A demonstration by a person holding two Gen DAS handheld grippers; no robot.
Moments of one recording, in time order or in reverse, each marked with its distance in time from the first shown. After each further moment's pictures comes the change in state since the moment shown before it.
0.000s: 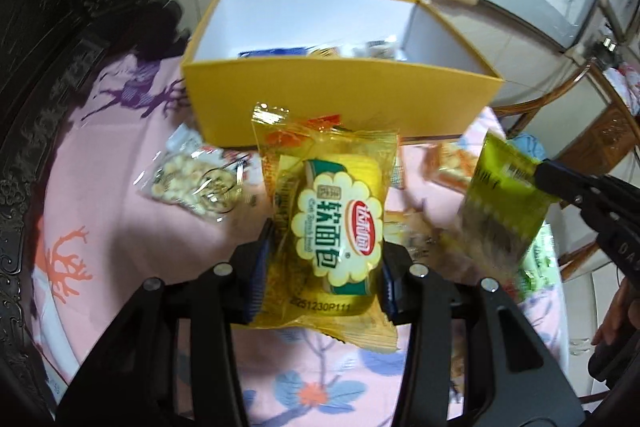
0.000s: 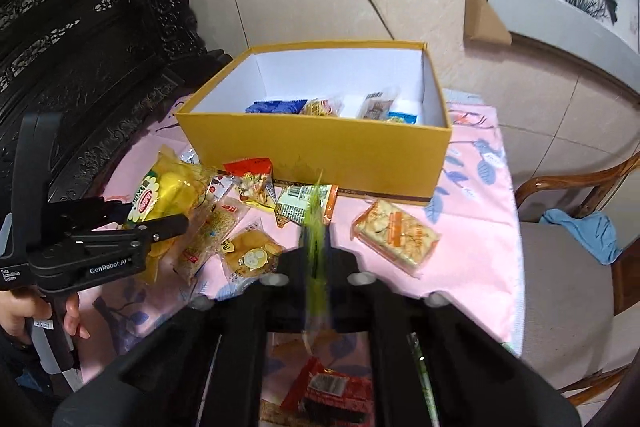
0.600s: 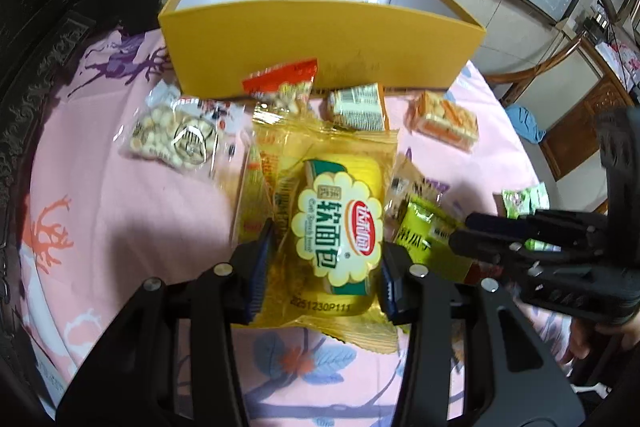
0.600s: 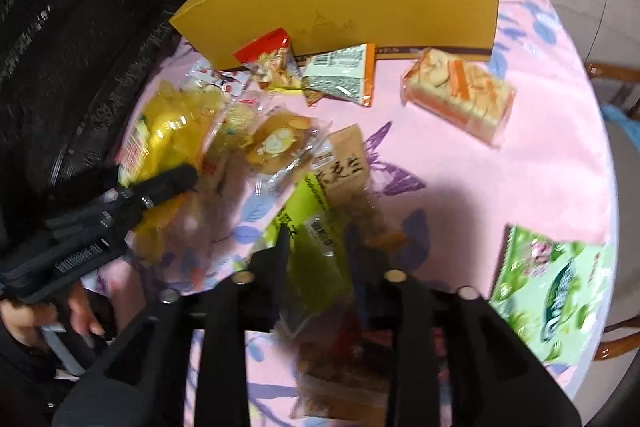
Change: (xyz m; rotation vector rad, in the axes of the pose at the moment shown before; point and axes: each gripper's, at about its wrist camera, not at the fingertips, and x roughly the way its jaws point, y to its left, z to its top) left arm 0.008 -0.009 -0.039 0.022 0.090 -0.021; right arm 0.060 0.001 -0.057 0.179 0.321 0.217
